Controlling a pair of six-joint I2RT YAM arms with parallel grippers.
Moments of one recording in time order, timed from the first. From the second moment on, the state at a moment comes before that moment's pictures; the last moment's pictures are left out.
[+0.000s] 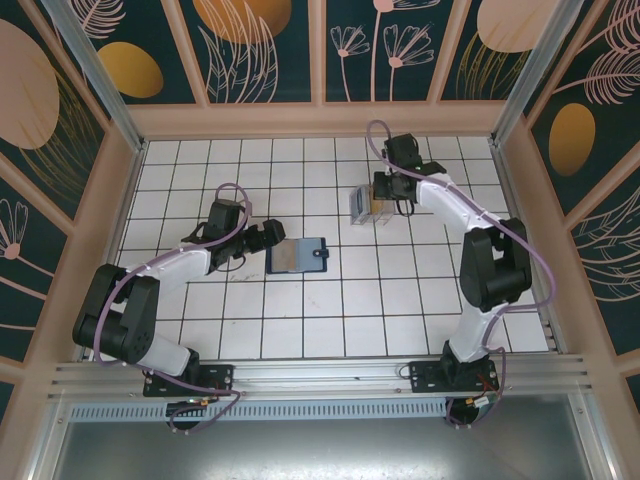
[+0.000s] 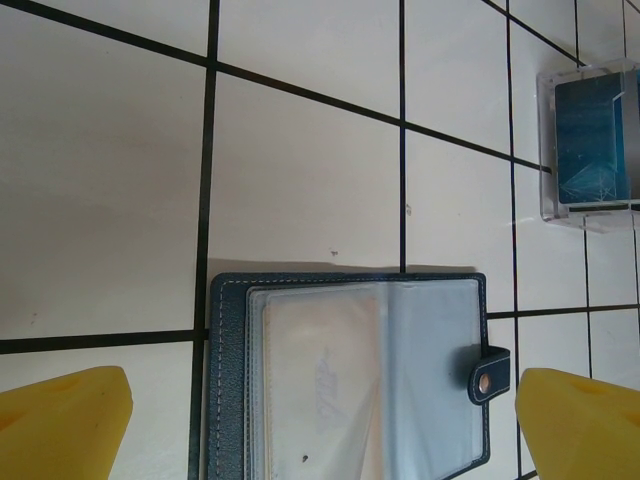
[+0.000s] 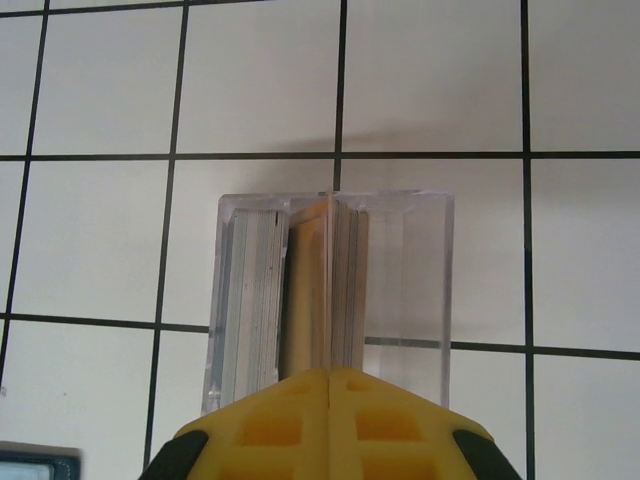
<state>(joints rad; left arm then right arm) -0.33 1.50 0.72 -0.03 0.29 -0.66 0.34 1.79 1.40 -0.53 0.03 0.26</state>
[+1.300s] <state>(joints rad) -0.33 1.57 0.72 -0.01 0.33 -0.65 0.44 1.90 1.57 -0.67 0.31 0.28</state>
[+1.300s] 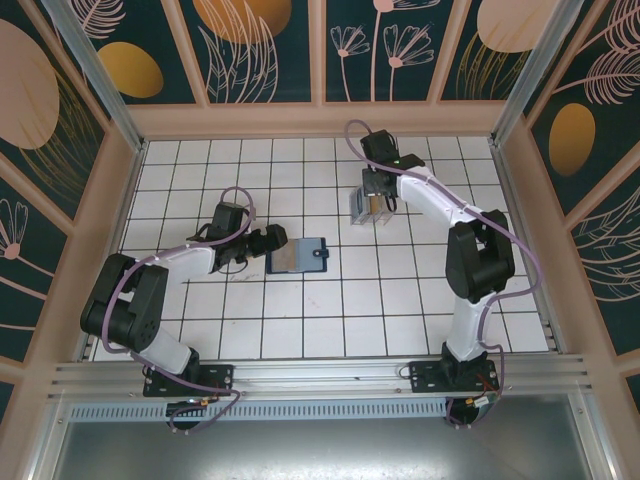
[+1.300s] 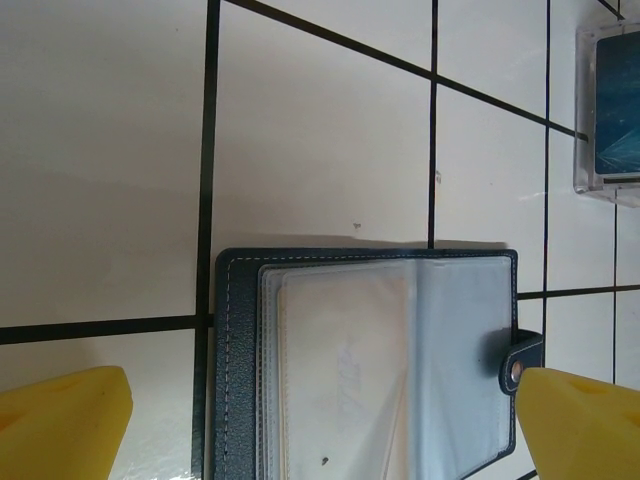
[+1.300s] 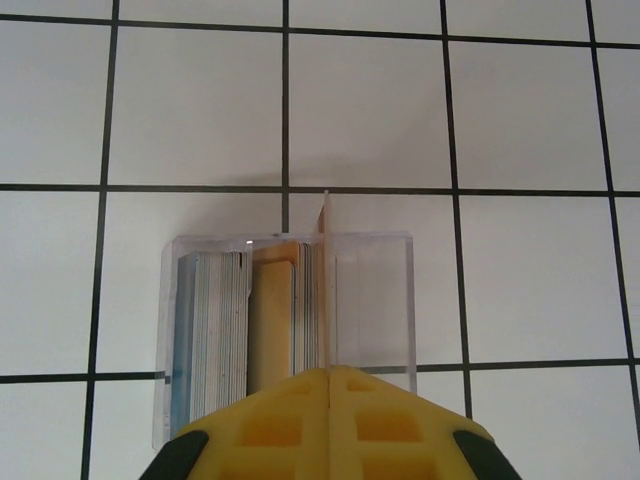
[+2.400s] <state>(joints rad) -0.33 1.61 0.74 -0.01 0.34 -0.65 0.42 1.90 1.60 -0.75 0.27 0.24</state>
